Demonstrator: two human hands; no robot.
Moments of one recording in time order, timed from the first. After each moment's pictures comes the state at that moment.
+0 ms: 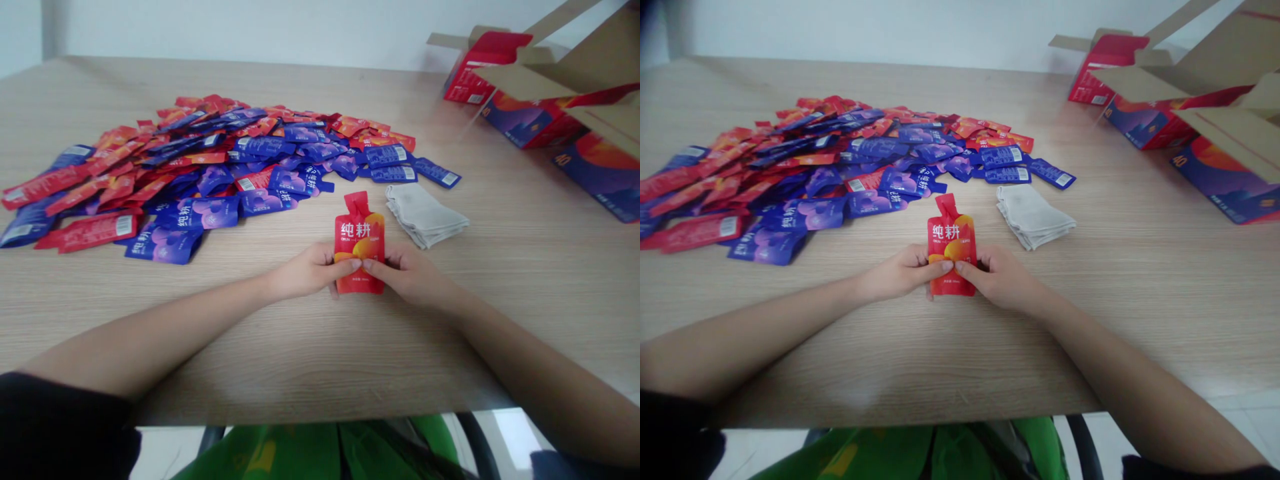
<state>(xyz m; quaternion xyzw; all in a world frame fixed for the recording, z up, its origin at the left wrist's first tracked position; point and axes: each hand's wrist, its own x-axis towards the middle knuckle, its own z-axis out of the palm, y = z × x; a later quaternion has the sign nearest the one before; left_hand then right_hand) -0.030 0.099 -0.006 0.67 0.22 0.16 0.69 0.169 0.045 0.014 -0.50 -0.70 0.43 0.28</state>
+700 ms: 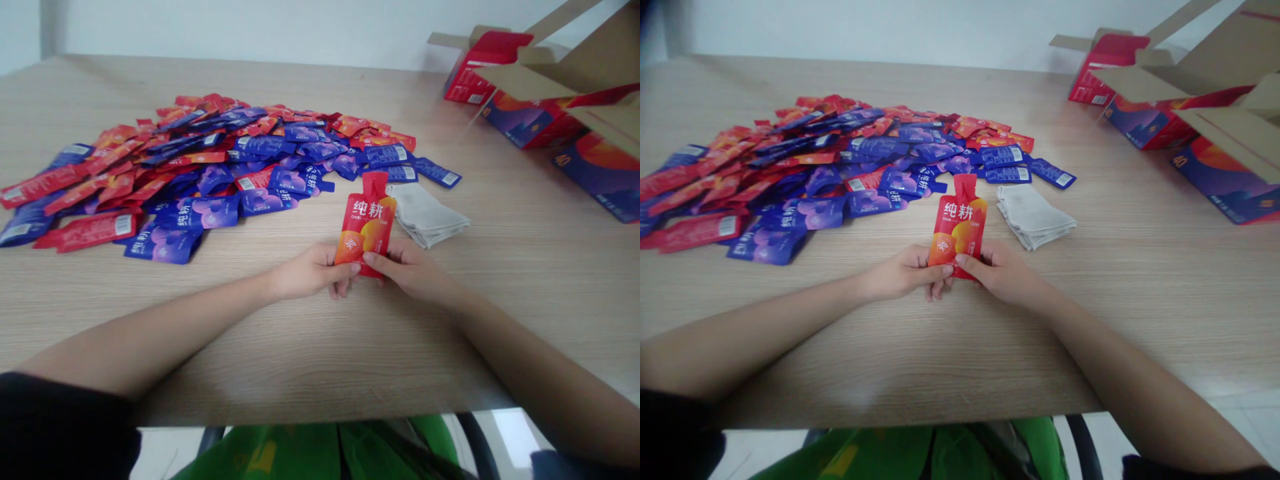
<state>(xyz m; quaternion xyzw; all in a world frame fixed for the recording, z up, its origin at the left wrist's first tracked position) -0.032 0.101 -0.007 0.65 0.22 0.14 0.71 0.171 0.050 0.014 -0.47 -0.68 0.48 0.29</state>
